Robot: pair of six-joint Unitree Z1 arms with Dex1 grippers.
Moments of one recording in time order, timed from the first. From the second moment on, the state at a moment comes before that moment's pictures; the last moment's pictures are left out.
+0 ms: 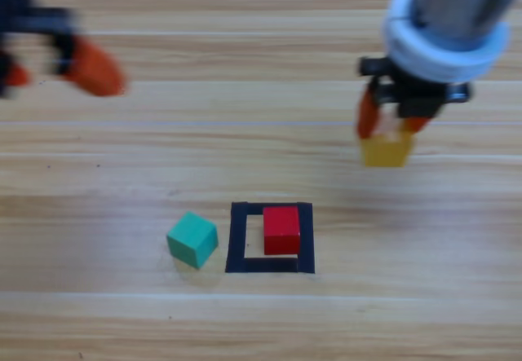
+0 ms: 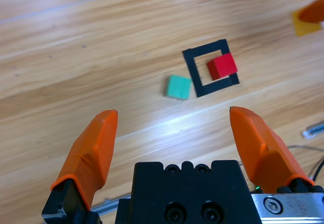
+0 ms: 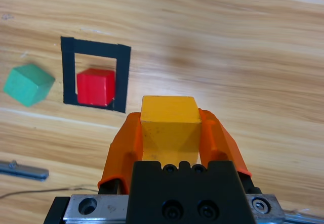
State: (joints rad) arm 0 -1.01 1.35 -1.34 0.86 0.31 -0.63; arm 1 0.85 2.06 -1.85 1.13 -0.06 0.71
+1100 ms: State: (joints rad) arm 0 -0.99 1.12 -1.02 0.73 0.22 -0.58; arm 1 1.00 2.43 -2.23 1.25 -0.11 0.81
